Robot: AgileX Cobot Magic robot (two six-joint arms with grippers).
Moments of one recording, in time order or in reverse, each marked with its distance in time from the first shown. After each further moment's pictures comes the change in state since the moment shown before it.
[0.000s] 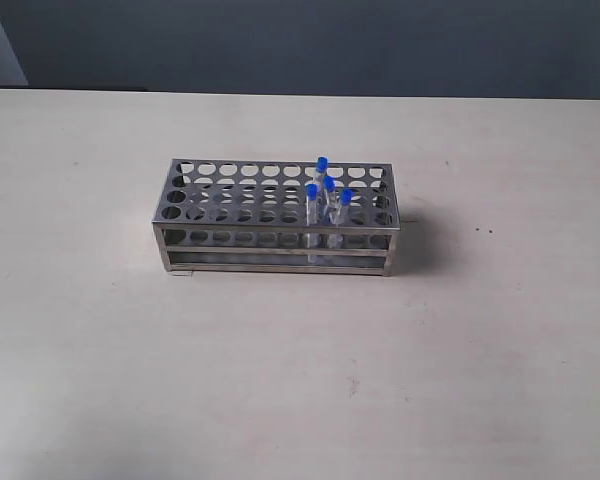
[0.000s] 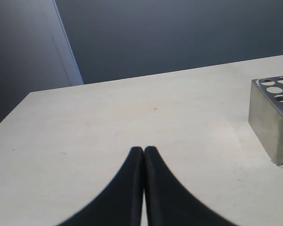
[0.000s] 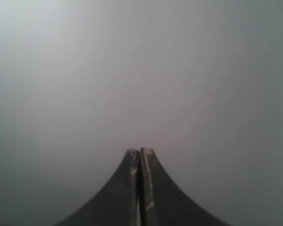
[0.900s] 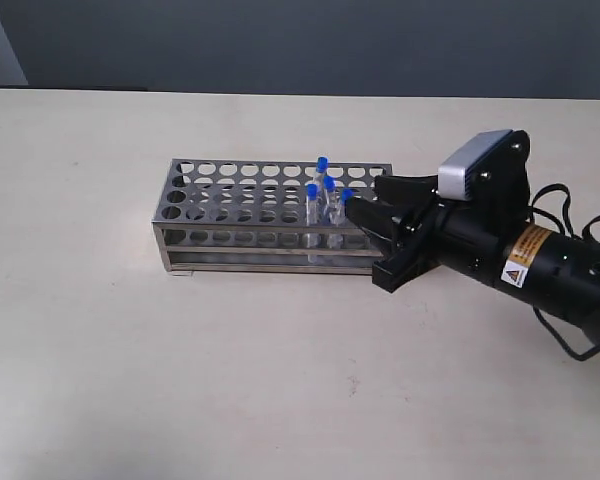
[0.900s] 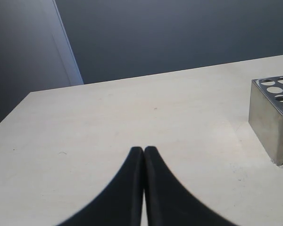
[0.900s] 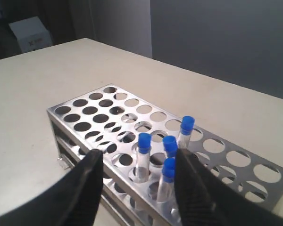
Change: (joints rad) left arm 0.000 0.000 0.000 0.000 0.000 0.000; right arm 0.206 0.764 0.564 -0.340 -0.947 0.158
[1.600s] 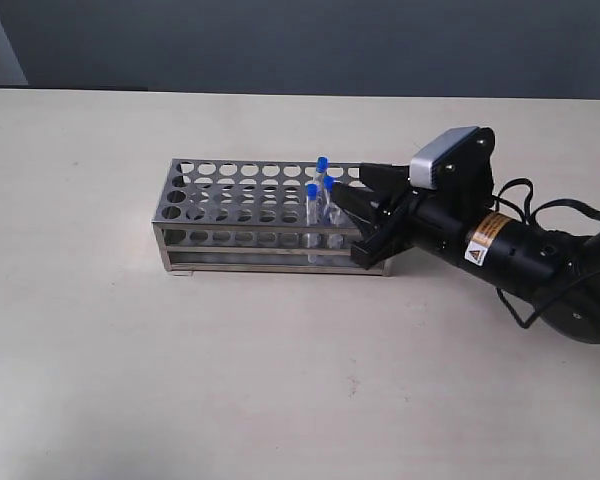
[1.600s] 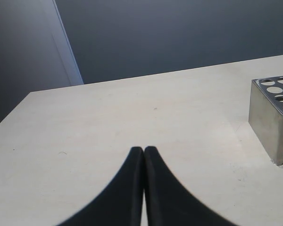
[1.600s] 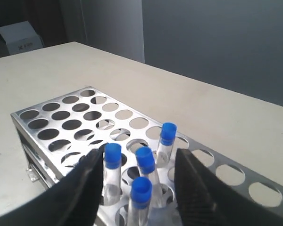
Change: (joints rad) left arm 0.000 0.000 0.000 0.000 0.000 0.000; right arm 0.000 0.203 -0.135 0.041 -0.085 -0.063
